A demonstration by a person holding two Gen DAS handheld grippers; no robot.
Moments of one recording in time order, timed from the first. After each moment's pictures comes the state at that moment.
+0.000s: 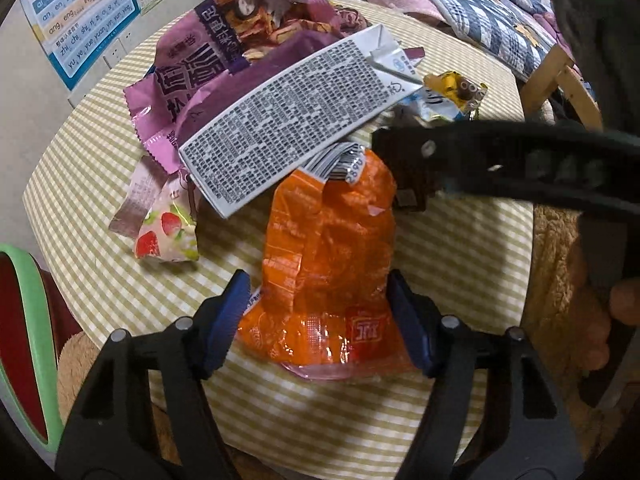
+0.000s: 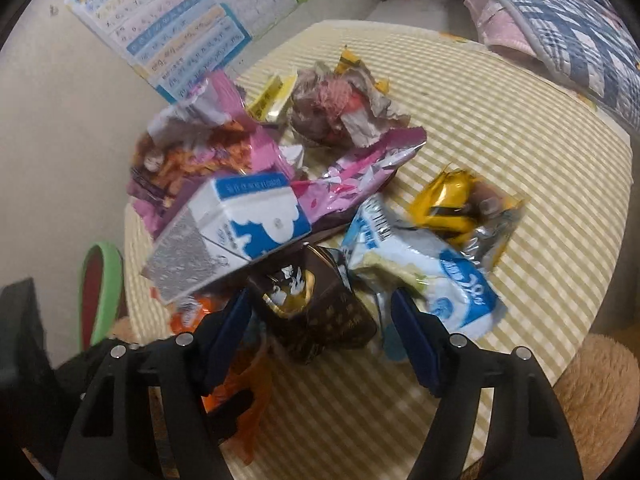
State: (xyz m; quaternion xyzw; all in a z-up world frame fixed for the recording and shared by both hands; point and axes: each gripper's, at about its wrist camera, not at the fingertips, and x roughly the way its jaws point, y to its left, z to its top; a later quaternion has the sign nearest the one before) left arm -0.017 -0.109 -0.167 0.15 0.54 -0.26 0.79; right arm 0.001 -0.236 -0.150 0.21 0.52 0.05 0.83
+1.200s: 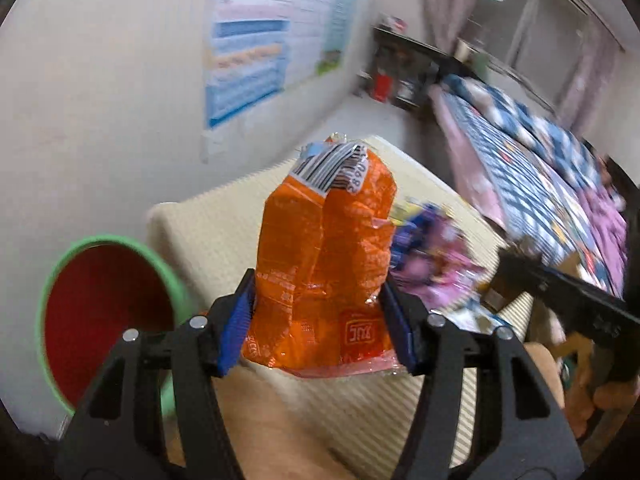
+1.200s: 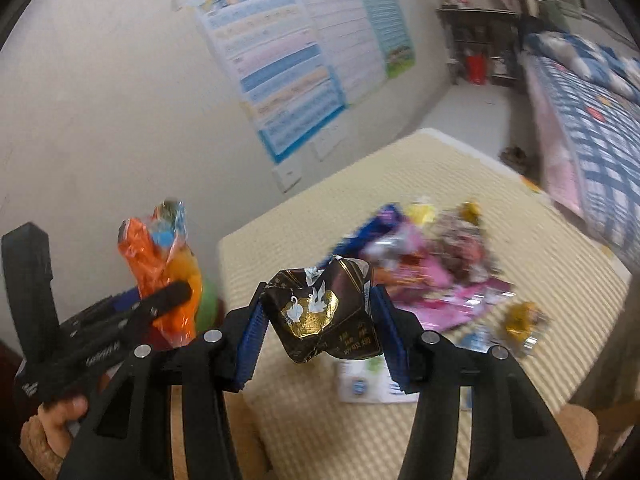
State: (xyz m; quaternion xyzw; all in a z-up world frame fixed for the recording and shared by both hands) left arm 0.009 0.085 -0.031 -0.05 0.40 -0.12 0.91; right arm -0.012 -0.152 -0.017 0.14 0.40 0.15 0.89
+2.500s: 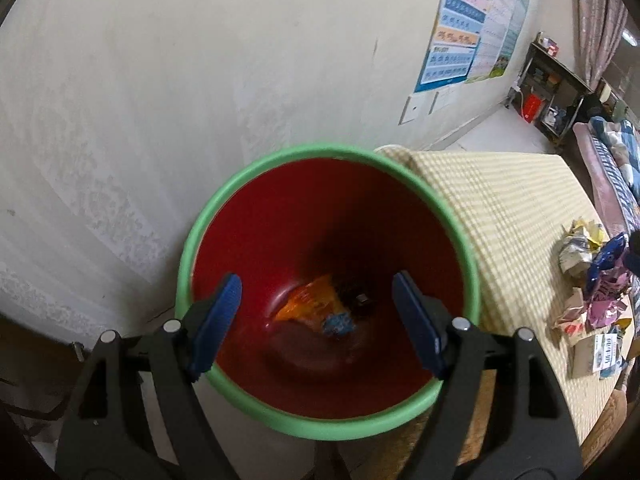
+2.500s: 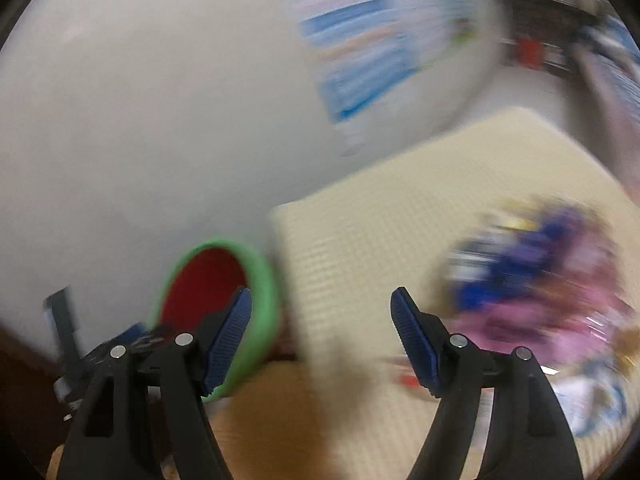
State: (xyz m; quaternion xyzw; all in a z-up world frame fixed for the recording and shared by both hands) left arm -0.003 0.251 -0.098 -0.09 0.44 0.11 0.88; right arm 0.047 -0.050 -0.069 0.14 0.44 0.17 0.87
